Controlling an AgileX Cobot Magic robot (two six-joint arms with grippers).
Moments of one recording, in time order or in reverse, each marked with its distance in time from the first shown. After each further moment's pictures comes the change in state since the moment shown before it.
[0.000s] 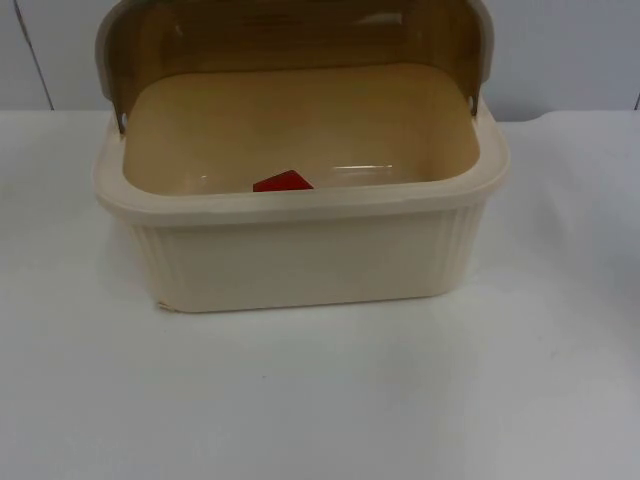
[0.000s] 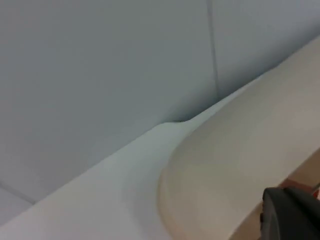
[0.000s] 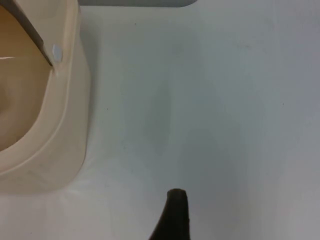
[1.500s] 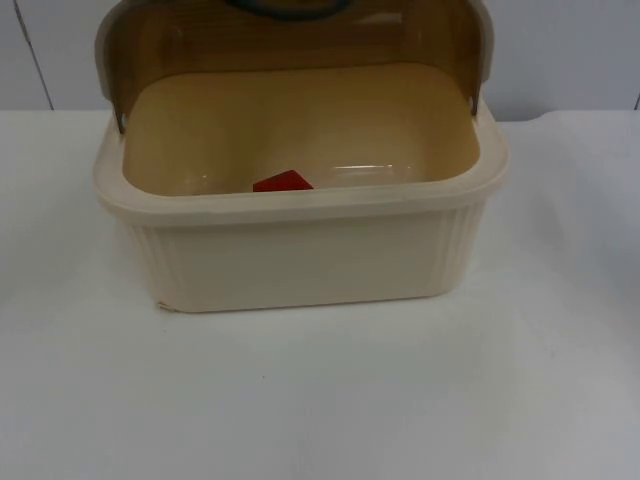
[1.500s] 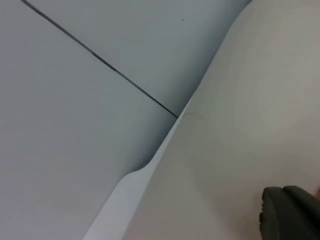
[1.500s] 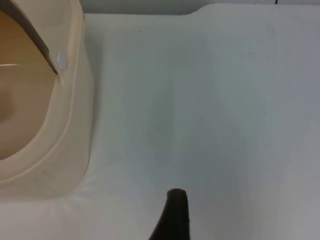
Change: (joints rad) right arm 0.000 0.000 0.000 0.000 -0.021 -0.002; left arm -0.248 0.342 -0.219 0.272 -0.038 0.024
